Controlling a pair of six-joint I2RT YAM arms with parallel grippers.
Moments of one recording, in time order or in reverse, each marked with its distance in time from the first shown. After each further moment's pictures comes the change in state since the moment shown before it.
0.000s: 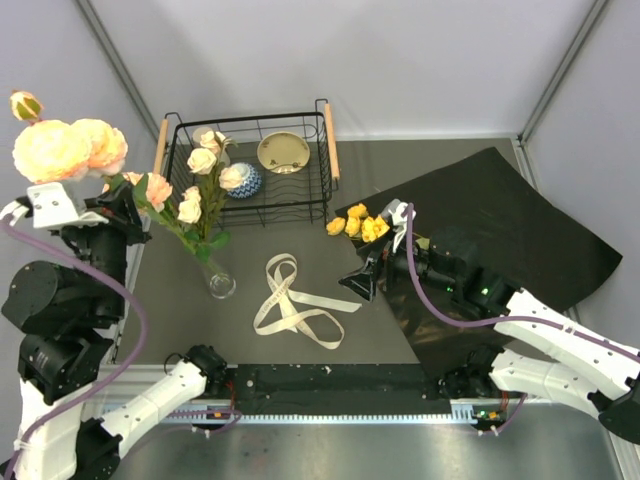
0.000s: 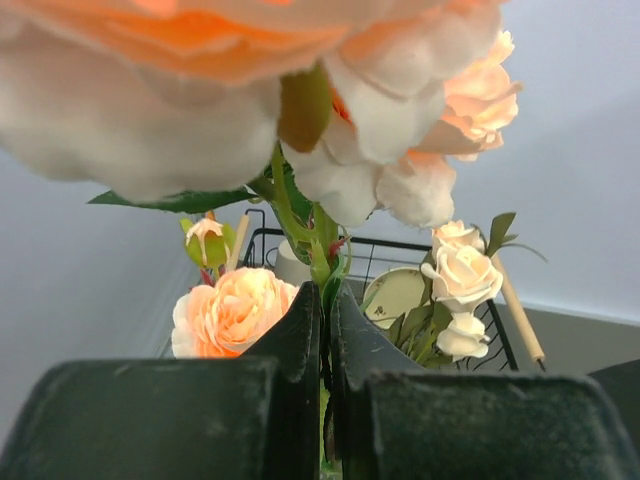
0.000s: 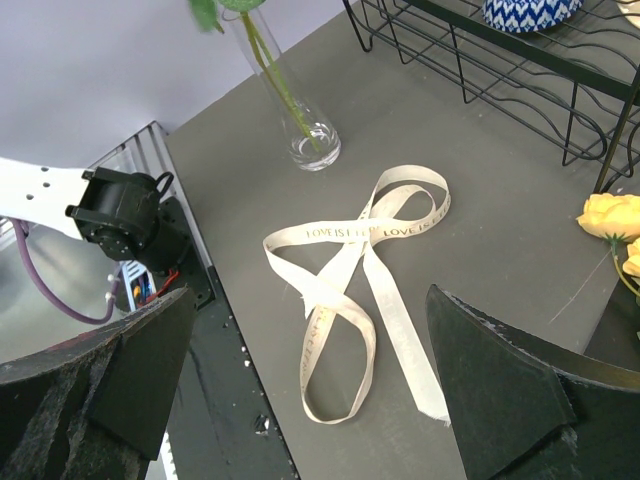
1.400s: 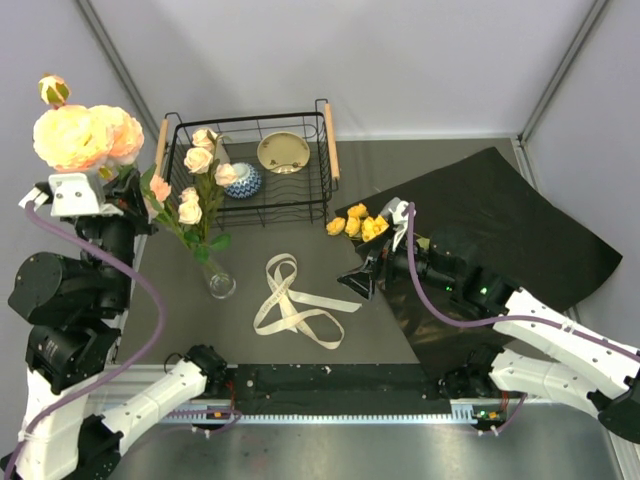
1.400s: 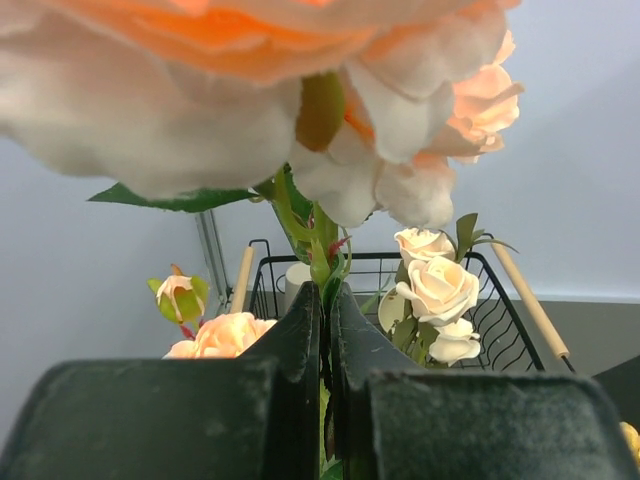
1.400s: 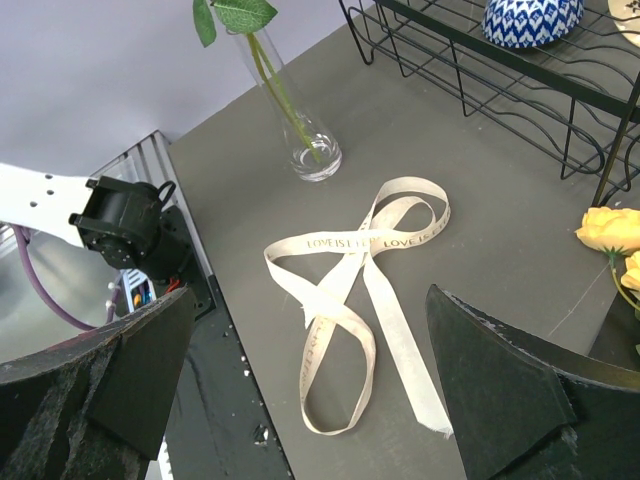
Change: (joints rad) left arm 0.000 0.020 -0.031 0.088 0.077 0.156; right arm 0.000 0.006 0.000 0.030 0.000 0.000
